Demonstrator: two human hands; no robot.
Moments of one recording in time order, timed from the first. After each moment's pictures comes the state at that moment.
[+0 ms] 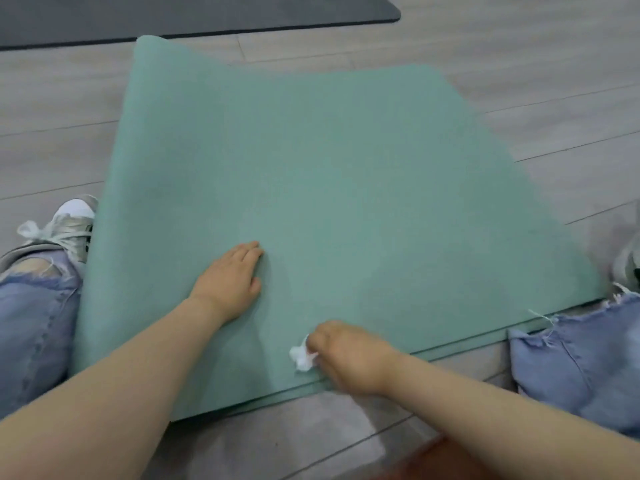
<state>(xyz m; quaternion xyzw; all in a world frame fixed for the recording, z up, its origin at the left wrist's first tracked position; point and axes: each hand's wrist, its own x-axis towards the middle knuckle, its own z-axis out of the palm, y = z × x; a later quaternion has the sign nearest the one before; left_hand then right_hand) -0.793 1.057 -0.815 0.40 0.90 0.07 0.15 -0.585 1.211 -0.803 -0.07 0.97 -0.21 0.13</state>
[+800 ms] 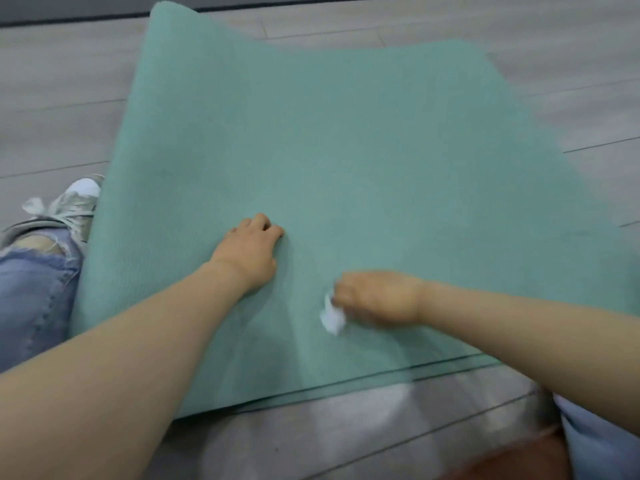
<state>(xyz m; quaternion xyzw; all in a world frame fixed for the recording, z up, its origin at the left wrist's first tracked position) -0.806 1.089 -0.800 0.35 0.92 -0.02 0.17 -0.655 1.285 -0.803 -0.27 0.95 -0.12 0.13</state>
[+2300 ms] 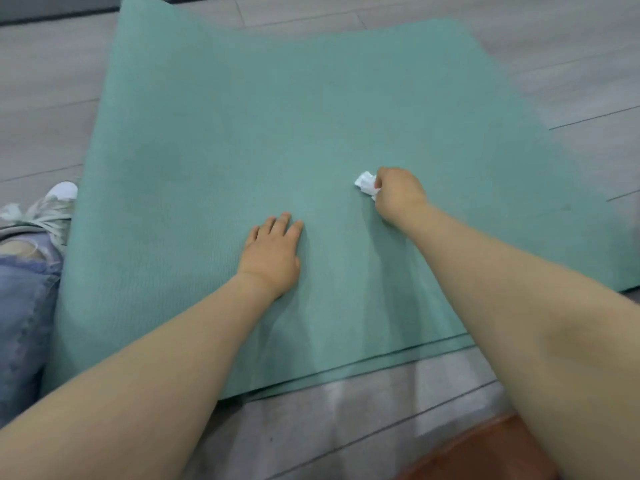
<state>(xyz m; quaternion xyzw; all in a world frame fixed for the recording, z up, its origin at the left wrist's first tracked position) -0.765 1.127 -0.821 0.36 0.92 0.00 0.14 -0.728 1.369 -0.788 0.25 0.96 -0.08 0.08</state>
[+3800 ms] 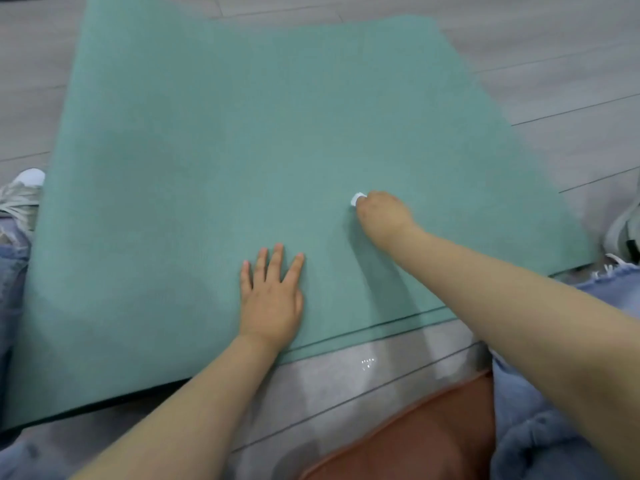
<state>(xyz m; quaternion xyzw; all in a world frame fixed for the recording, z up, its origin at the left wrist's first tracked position) -0.659 1.113 -0.840 0.35 0.93 0.06 0.13 -0.658 1.352 -0.787 0.17 0.98 0.03 0.12</state>
